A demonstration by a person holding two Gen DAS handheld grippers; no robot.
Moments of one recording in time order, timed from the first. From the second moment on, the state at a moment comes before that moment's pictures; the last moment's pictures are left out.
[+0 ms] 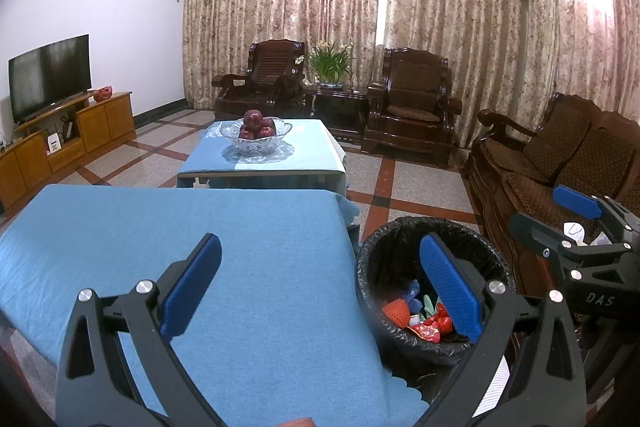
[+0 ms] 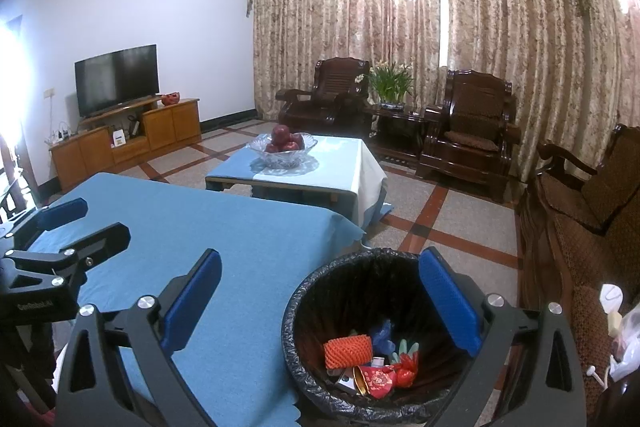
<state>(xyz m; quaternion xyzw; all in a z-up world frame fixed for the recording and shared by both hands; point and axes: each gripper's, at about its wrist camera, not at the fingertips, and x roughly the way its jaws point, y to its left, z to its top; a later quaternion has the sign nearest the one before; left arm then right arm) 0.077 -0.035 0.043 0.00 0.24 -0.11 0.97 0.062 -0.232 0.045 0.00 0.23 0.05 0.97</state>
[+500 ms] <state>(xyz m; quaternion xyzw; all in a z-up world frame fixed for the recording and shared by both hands) 0.076 -0.035 0.041 0.00 0.24 -0.11 0.96 0.061 -0.230 0.043 0.00 0.23 0.05 0.97</state>
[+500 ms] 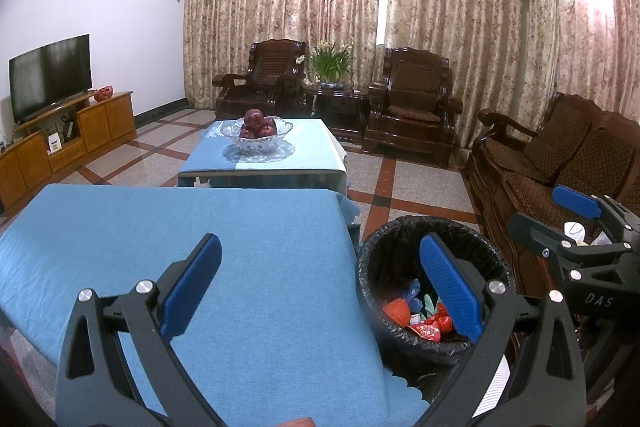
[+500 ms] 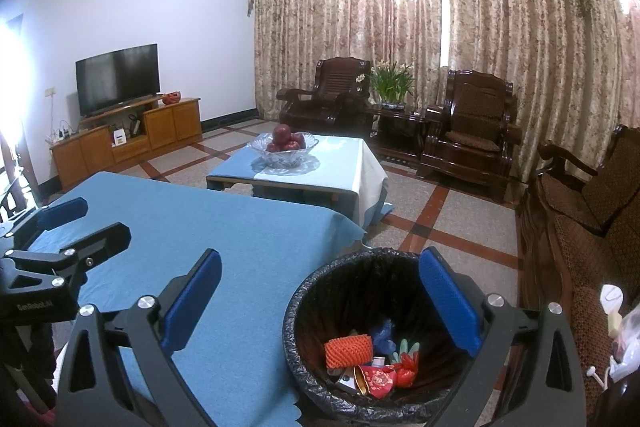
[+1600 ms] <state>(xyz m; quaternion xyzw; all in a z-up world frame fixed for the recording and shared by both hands) 0.077 -0.034 0.041 0.00 0.24 -0.11 0.96 0.061 -0.225 0.040 0.00 0.23 0.05 0.97</state>
